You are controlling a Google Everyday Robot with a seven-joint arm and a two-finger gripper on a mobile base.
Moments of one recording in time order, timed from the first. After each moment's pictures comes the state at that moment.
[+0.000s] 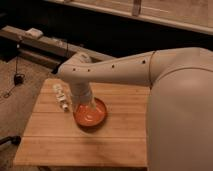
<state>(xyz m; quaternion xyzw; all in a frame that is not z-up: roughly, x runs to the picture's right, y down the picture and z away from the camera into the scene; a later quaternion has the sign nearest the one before) -0.104 0.103 0.703 -0.26 0.23 0.64 0.68</state>
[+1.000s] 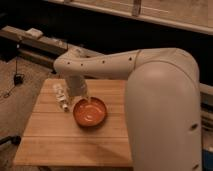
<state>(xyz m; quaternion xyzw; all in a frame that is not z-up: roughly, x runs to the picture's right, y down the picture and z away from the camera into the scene) -0.147 0.064 0.750 -0.28 0.21 0.60 0.72</state>
